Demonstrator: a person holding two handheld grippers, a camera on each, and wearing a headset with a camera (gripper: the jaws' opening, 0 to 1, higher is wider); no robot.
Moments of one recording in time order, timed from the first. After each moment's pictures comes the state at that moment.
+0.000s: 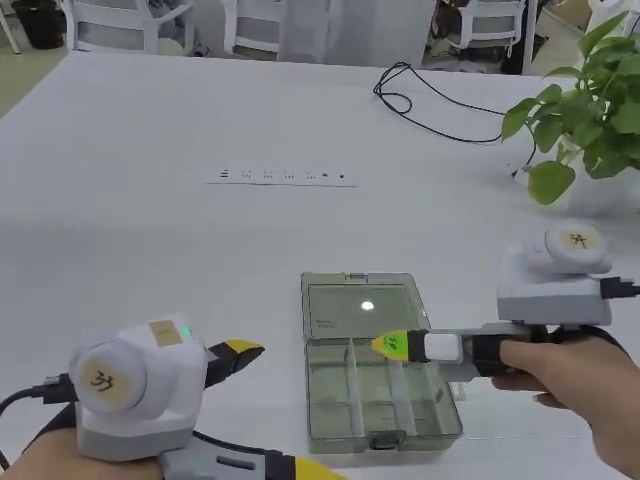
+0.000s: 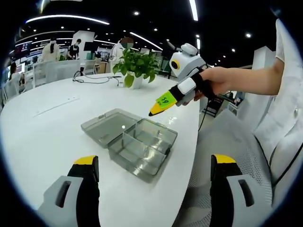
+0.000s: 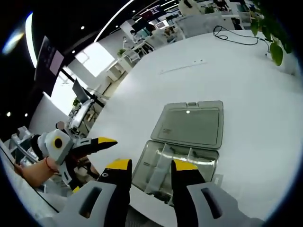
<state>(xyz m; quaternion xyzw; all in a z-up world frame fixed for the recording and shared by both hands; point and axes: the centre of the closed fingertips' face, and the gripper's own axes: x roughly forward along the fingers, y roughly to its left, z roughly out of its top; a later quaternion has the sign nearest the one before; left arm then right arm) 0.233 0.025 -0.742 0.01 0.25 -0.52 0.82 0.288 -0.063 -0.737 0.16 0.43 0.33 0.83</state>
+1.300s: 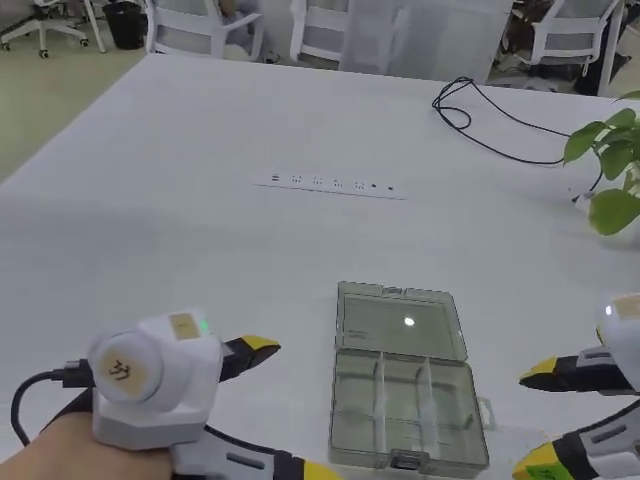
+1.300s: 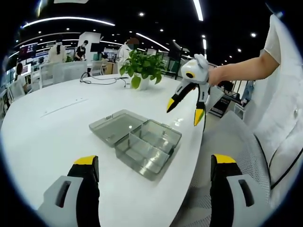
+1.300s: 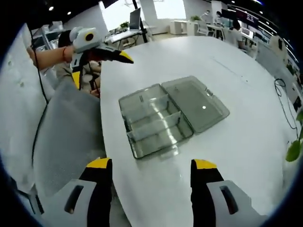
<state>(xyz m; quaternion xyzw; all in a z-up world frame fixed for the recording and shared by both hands) 0.235 0.034 -0.735 0.02 0.25 -0.49 0.84 0.242 -0.147 -0.778 -0.26 0.42 0.55 0.67</state>
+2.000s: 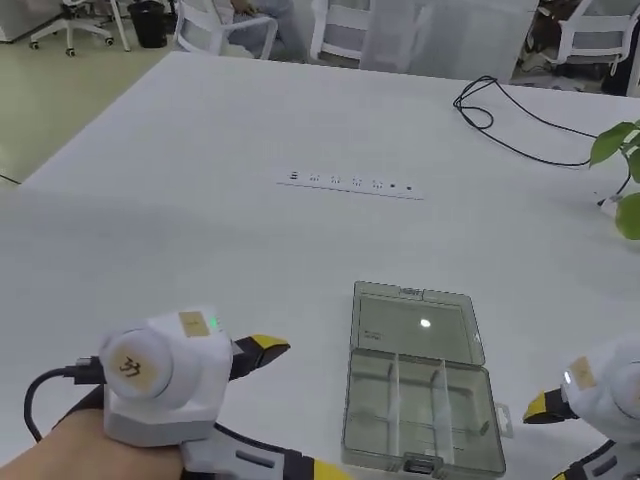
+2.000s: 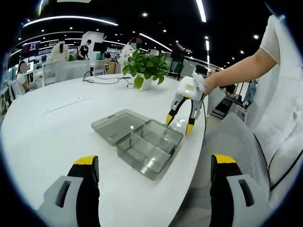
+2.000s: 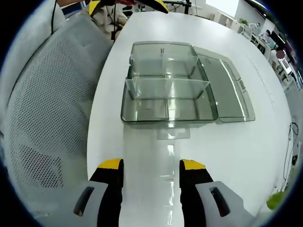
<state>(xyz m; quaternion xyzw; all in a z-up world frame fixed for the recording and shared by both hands) 0.236 0.038 -0.735 0.01 0.25 -0.48 0.84 0.251 -0.175 -0.846 -0.41 0.41 0.59 0.56</state>
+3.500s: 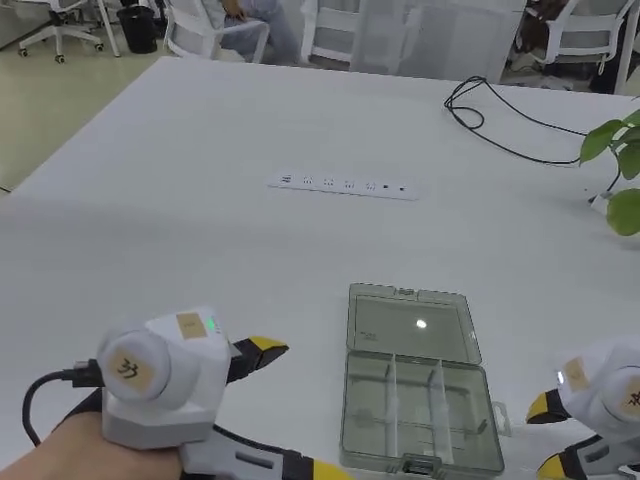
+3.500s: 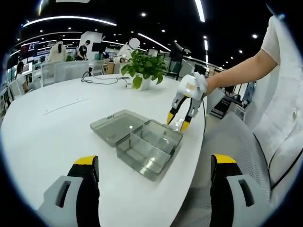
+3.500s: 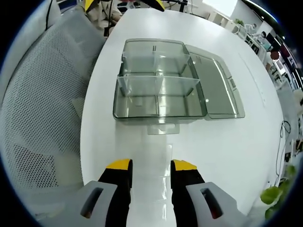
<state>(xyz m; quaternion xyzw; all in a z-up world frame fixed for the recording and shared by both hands) 0.237 0.036 -0.736 0.01 0.25 -0.49 0.84 0.261 -0.181 -0.832 -0.43 0.40 0.55 0.59</state>
